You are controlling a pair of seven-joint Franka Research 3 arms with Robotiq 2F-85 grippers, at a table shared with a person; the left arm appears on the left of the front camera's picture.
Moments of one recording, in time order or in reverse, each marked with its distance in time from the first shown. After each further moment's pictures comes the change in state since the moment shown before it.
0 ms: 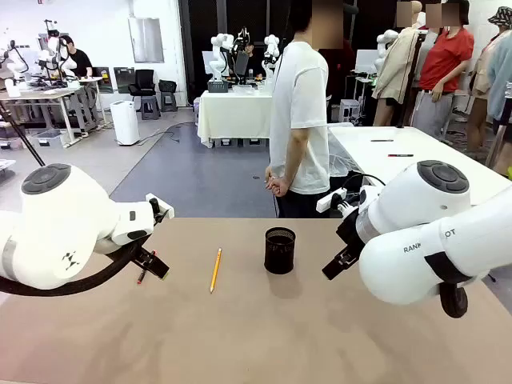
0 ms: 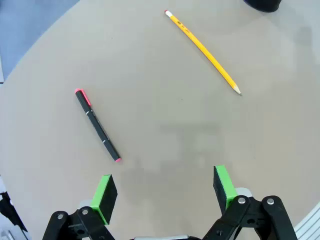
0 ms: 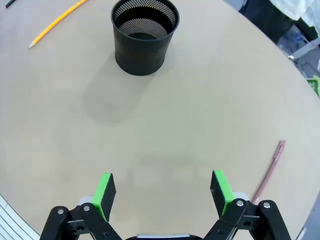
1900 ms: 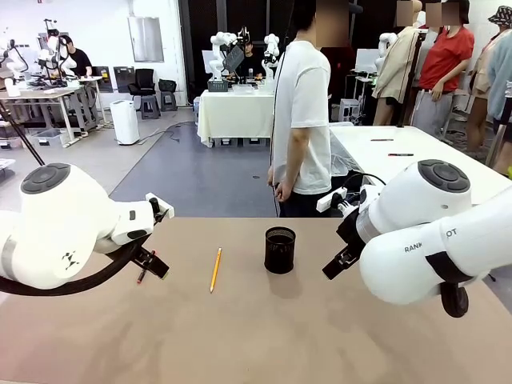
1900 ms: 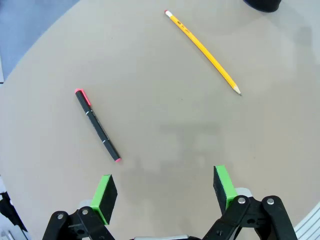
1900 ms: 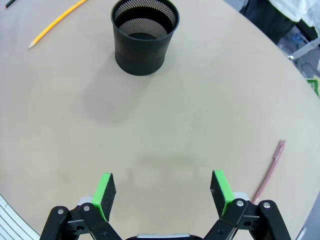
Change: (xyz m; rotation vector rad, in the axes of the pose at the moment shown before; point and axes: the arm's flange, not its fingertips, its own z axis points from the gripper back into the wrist) left arm 0.000 0.000 0.000 0.000 0.000 0.000; right arm 0.000 0.000 0.000 0.000 0.000 0.001
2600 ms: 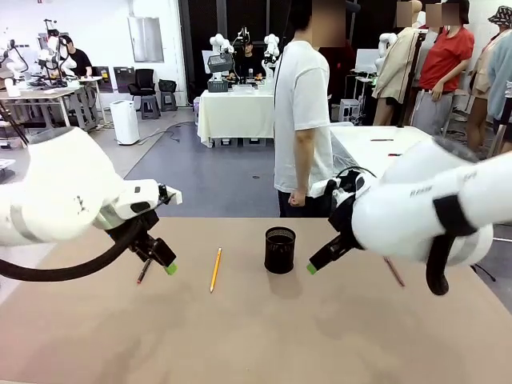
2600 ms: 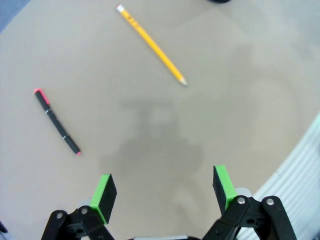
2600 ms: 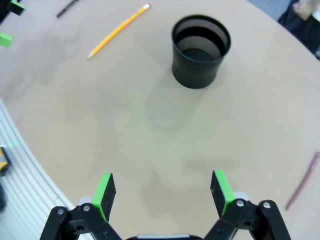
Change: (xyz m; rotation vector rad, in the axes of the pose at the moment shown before) left arm 0.036 0.000 0.031 -0.248 0.124 0.018; right arm 0.024 0.009 0.035 0.250 -0.014 -0.055
